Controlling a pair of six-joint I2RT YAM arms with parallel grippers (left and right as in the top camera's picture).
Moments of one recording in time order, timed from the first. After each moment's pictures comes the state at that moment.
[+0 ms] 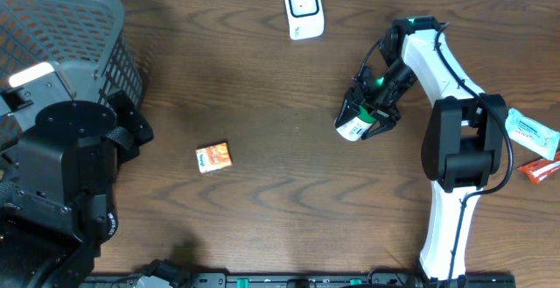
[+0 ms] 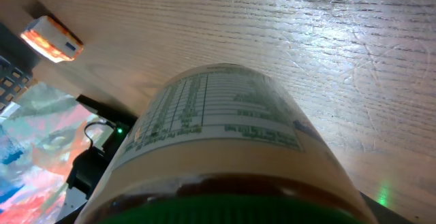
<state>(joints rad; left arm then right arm) -0.37 1.07 1.81 -1.41 -0.66 -0.54 0.12 2.28 1.87 -1.63 -0.60 0.05</state>
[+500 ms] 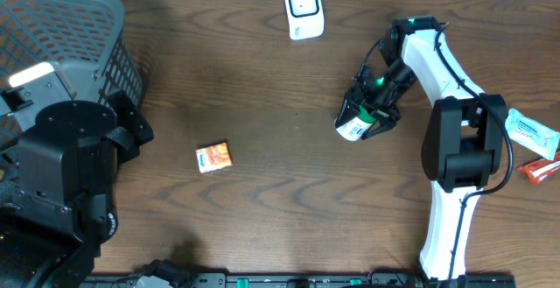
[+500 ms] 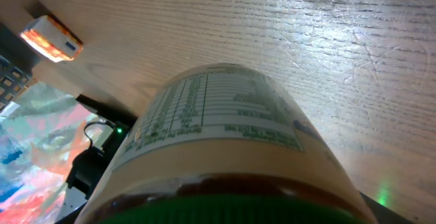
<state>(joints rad) -0.37 1.07 1.81 -1.41 -0.66 -0.54 0.12 2.28 1.87 -1.63 -0.60 0.04</state>
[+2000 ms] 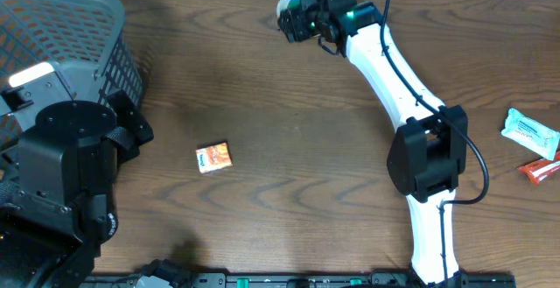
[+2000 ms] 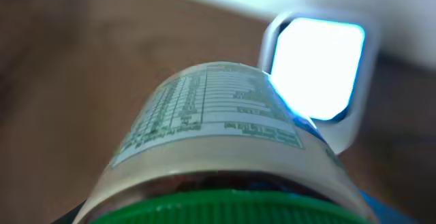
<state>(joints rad) -0.37 1.07 1.81 -1.41 -0.66 -0.54 0.39 2.28 2.12 -0.57 -0.14 0.05</state>
